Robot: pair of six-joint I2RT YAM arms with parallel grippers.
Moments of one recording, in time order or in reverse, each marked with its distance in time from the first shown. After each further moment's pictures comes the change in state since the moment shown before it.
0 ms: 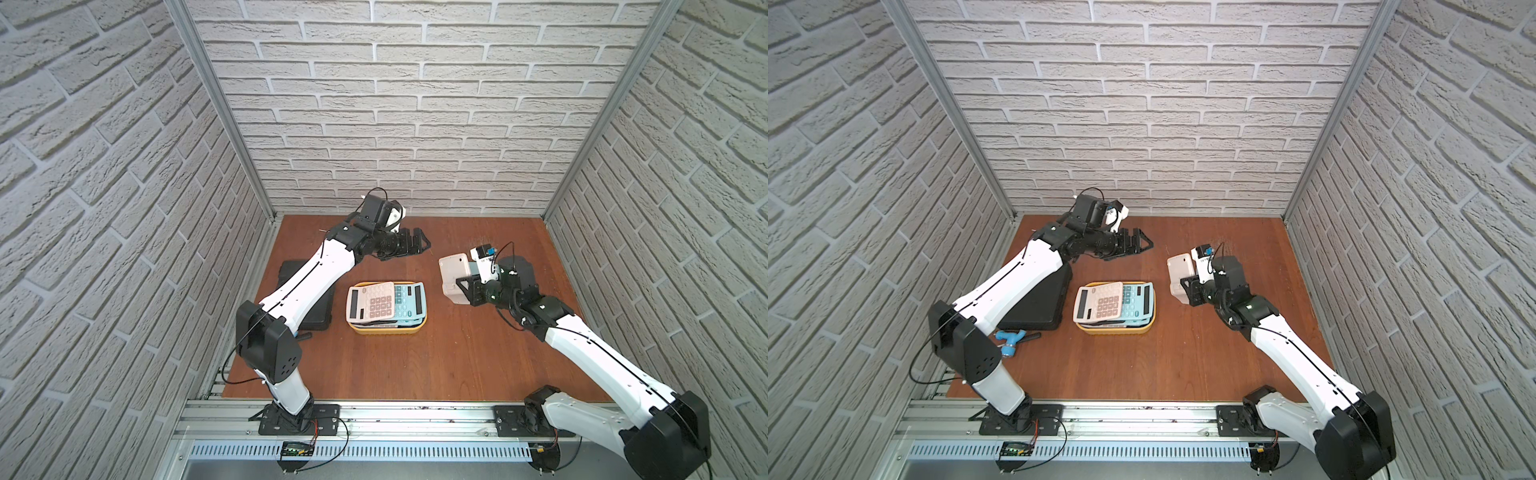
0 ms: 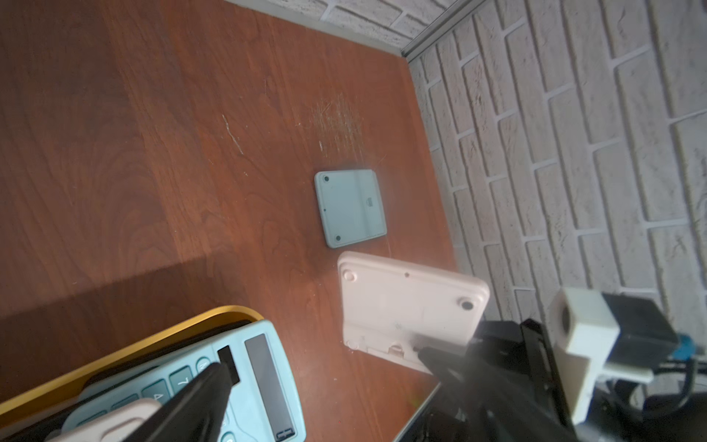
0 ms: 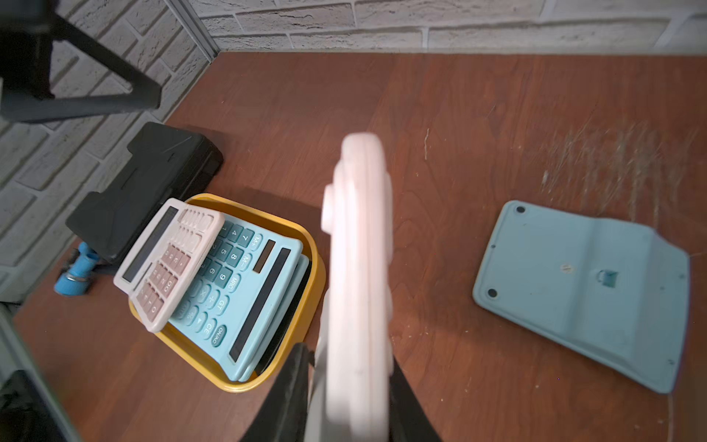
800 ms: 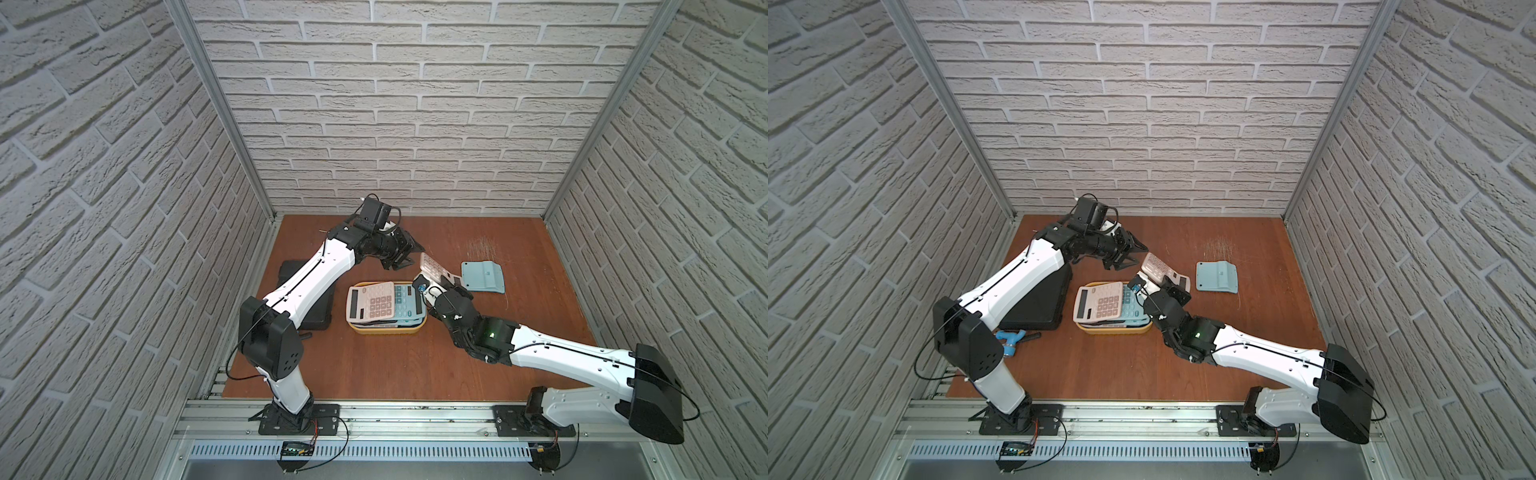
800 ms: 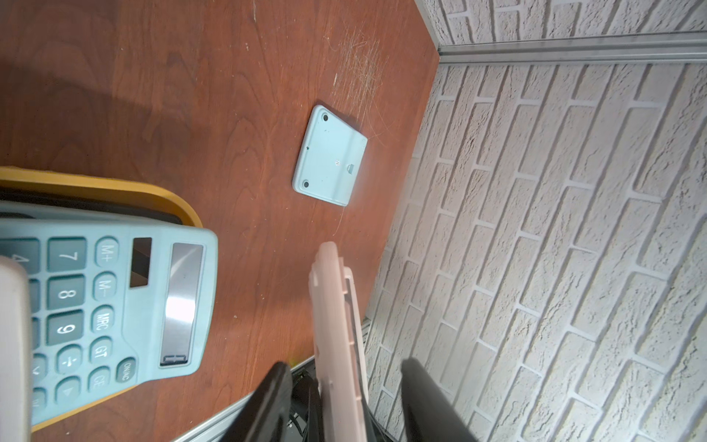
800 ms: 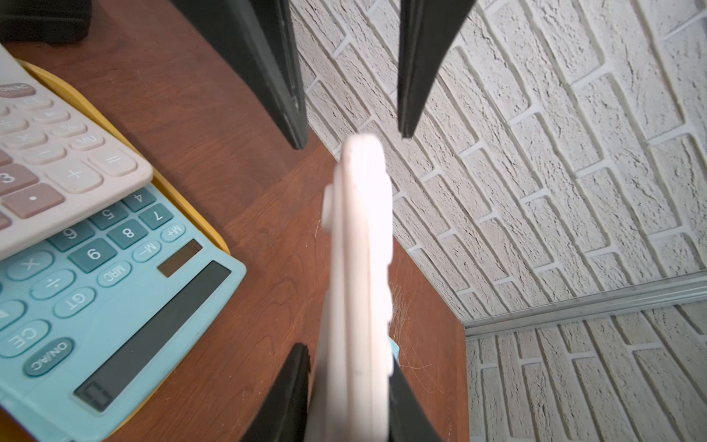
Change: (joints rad) left arm -0.002 0.053 0.008 -0.069 0.143 -0.498; right arm 0.542 0.193 -0.002 0.287 0.910 -0.581
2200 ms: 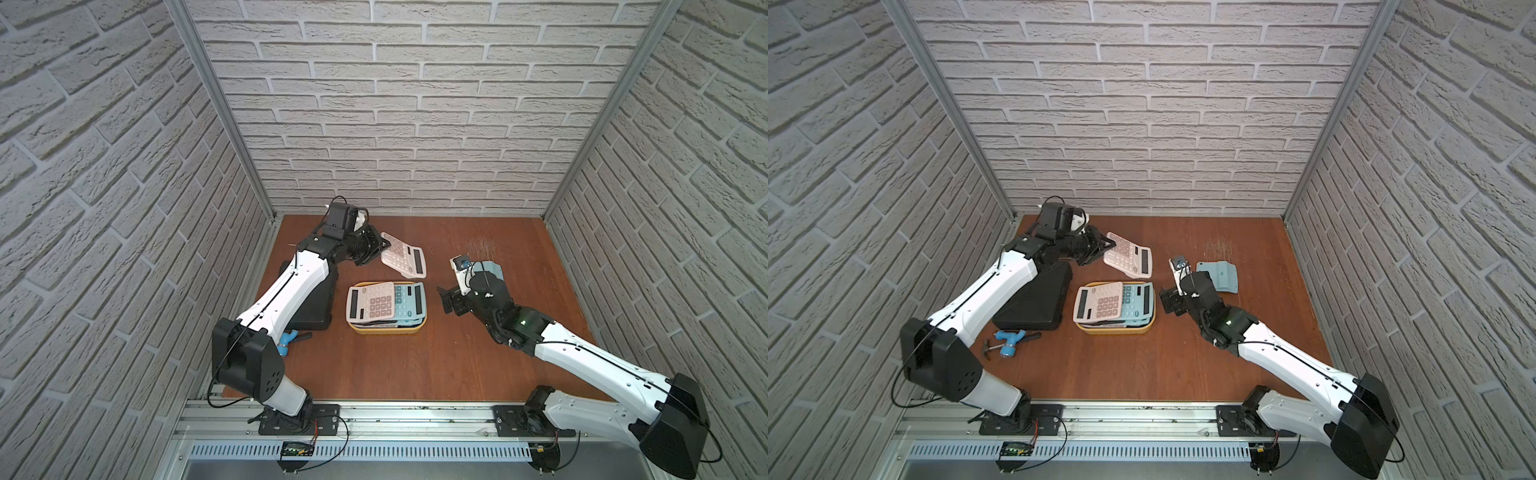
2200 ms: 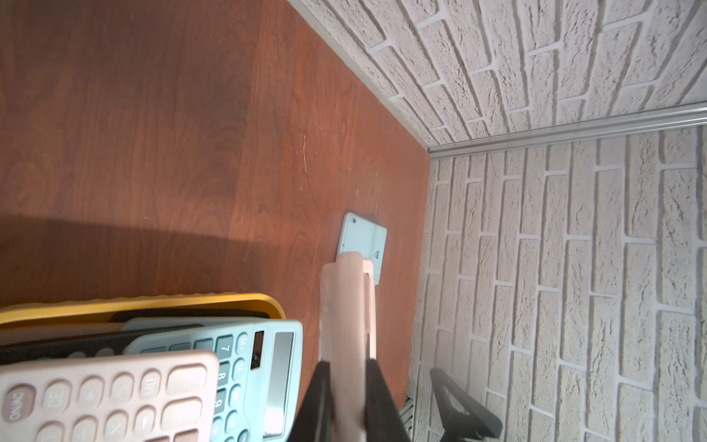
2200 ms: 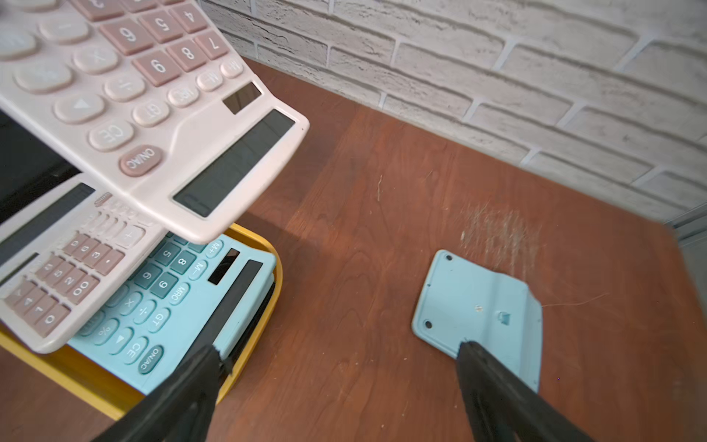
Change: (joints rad) left arm 0.164 -0.188 -0.282 0.234 -0.111 0.207; right arm -0.335 -0.160 -0.028 -0.207 -0.578 0.555
